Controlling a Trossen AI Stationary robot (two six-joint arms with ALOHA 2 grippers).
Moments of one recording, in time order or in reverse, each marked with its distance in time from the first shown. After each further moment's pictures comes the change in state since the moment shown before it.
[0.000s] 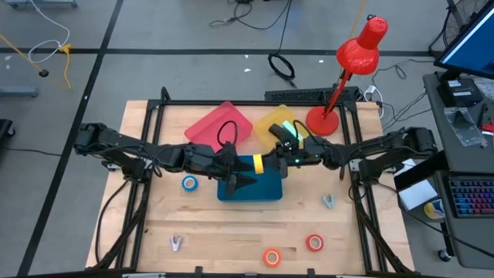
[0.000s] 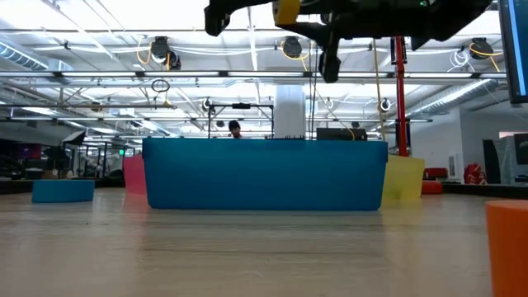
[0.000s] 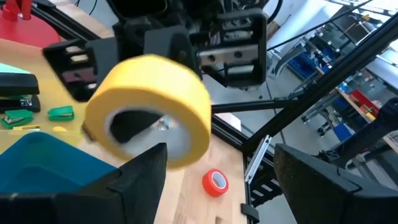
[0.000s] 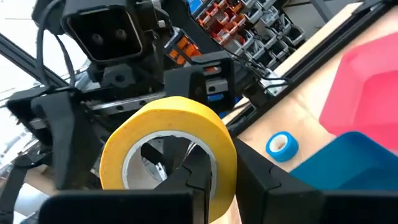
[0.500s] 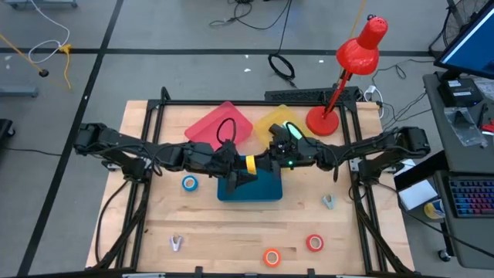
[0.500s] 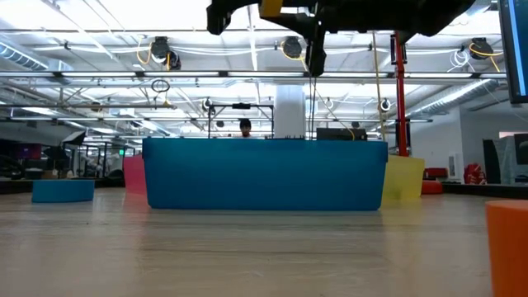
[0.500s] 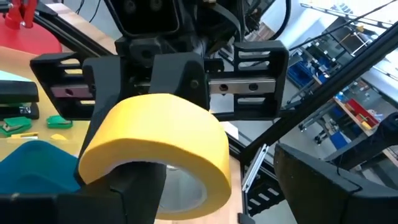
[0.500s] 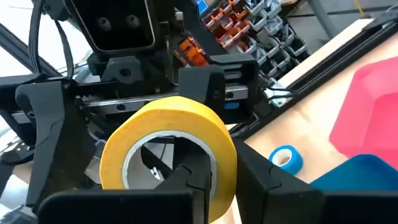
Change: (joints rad) left arm 0.012 0.000 0.000 0.027 -0.002 -0.011; right arm 0.023 0.078 0.086 0.004 0.030 -0.071
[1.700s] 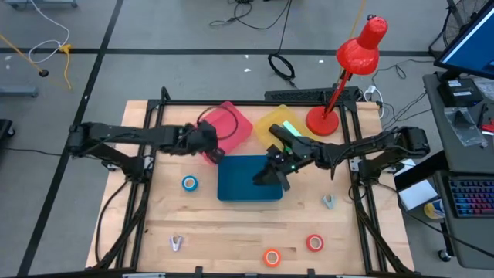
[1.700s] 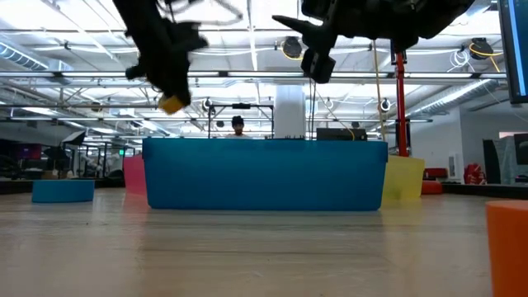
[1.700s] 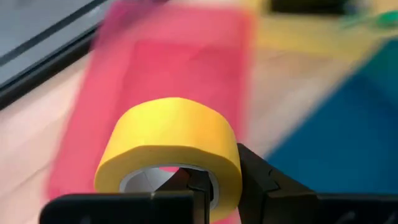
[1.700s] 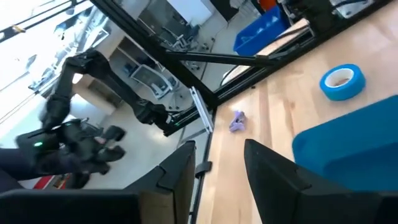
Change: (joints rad) left arm 0.240 -0.086 -0.001 -0.945 -0.355 0.015; right arm -0.019 0.001 -0.003 -0.126 -0.401 -0.005
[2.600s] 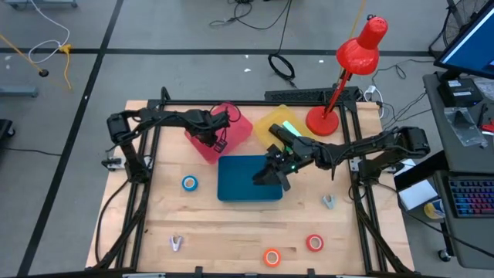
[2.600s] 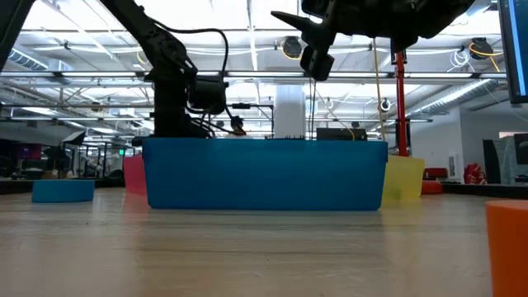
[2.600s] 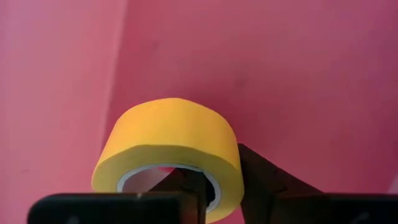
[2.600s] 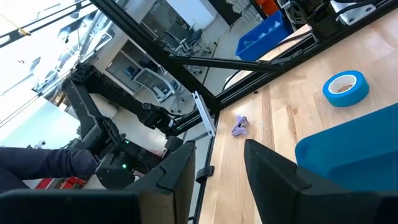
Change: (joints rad) left arm 0.381 0.431 0.001 -0.005 0.278 0.158; right arm 0.000 0.000 0.000 0.023 0.007 0.003
